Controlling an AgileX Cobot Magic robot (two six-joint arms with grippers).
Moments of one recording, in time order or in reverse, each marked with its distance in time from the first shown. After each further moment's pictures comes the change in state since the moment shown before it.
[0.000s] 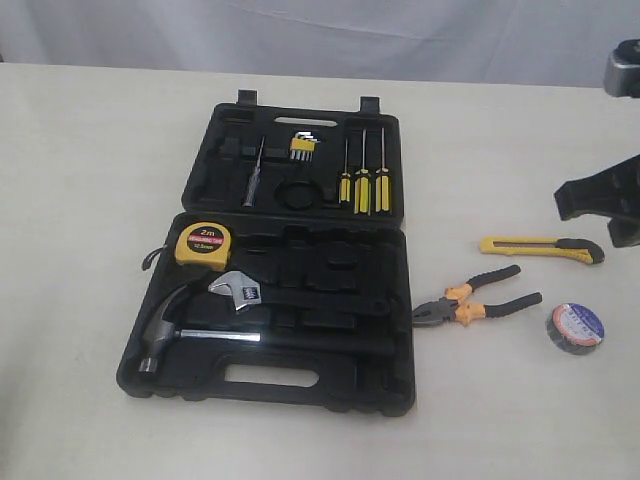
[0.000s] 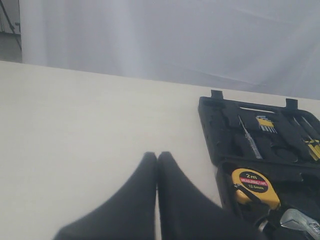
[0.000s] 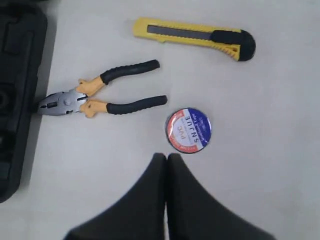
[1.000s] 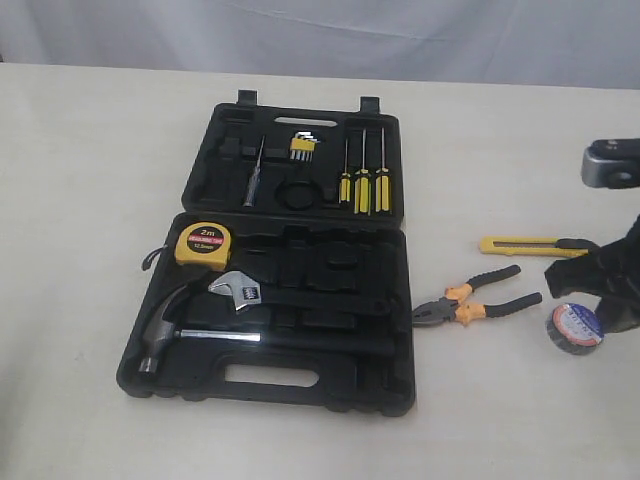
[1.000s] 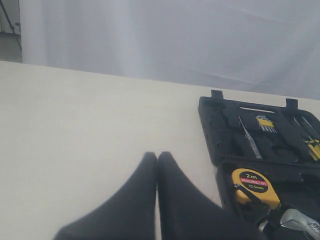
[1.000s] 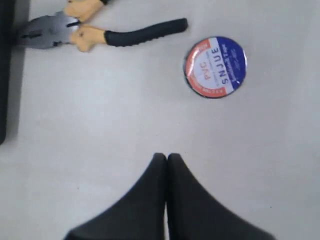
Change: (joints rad) left arm 0.000 0.000 0.000 0.000 0.000 0.000; right arm -0.087 0.048 0.169 0.132 -0.038 -0.095
